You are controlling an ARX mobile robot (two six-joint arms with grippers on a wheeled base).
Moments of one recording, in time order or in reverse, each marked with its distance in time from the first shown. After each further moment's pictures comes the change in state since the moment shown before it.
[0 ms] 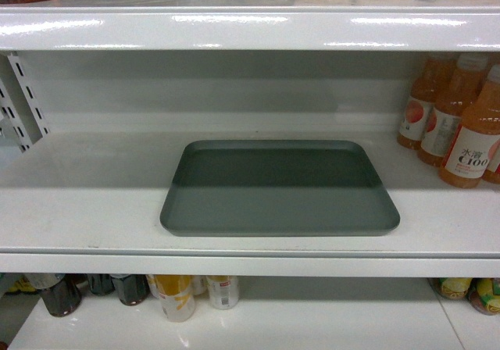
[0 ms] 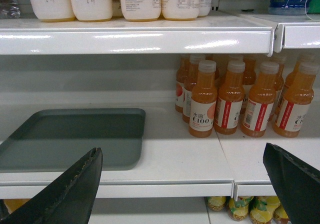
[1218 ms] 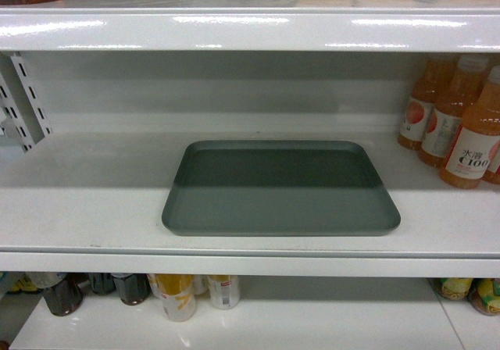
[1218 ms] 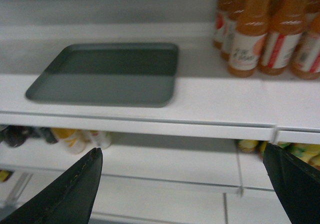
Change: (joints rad) left arm -0.147 0.349 0.151 -0.189 -0.218 -0.075; right arm -0.024 0.290 0.075 -0.072 -0.184 0.014
